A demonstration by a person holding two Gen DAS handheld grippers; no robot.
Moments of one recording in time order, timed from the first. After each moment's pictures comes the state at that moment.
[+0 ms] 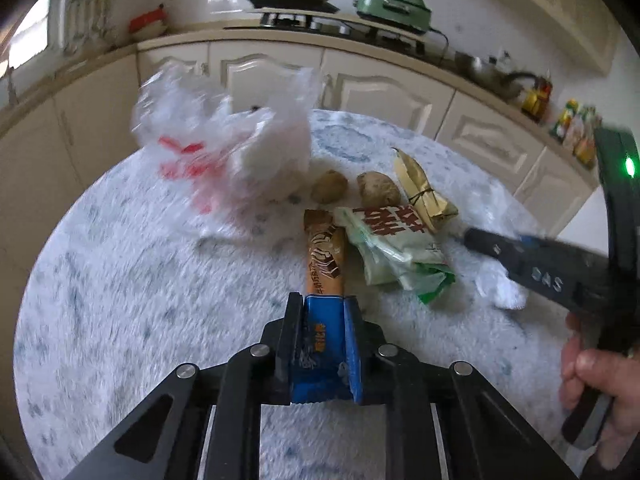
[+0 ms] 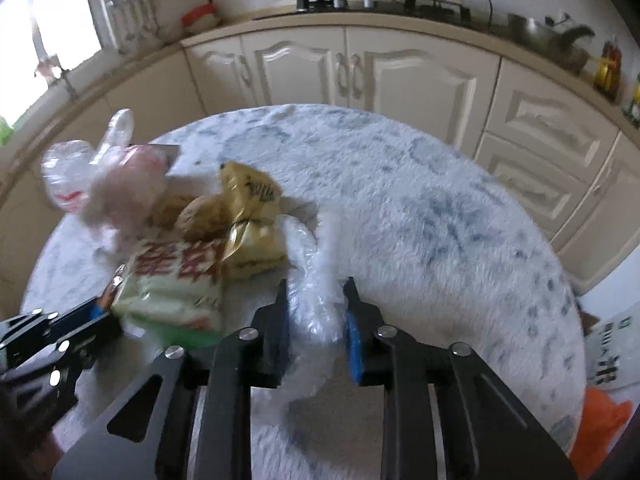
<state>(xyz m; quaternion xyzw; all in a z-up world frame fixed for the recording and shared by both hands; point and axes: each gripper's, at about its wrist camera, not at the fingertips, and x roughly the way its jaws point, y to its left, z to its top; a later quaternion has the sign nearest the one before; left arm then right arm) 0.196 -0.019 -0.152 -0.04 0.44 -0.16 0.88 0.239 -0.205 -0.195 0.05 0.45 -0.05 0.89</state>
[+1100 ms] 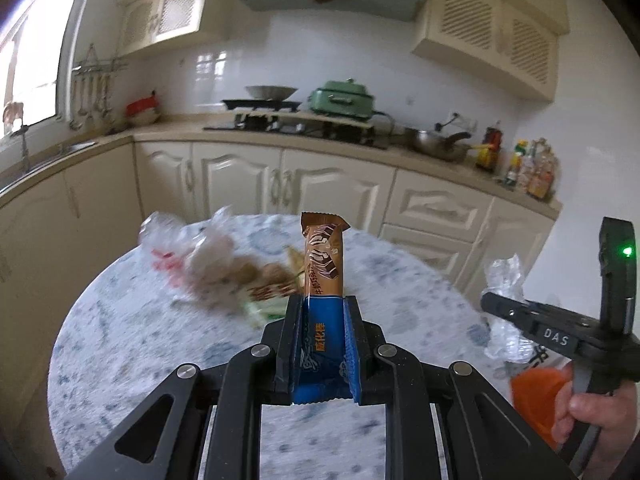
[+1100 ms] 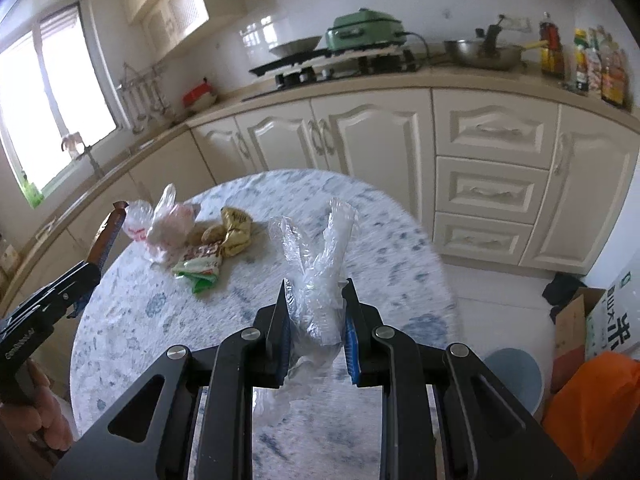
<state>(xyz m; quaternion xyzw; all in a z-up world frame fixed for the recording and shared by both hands) 0.062 -0.069 -0.075 -0.02 0.28 -0.20 0.94 0.089 -0.274 -0.115 0.12 0.34 -0.06 0.93</state>
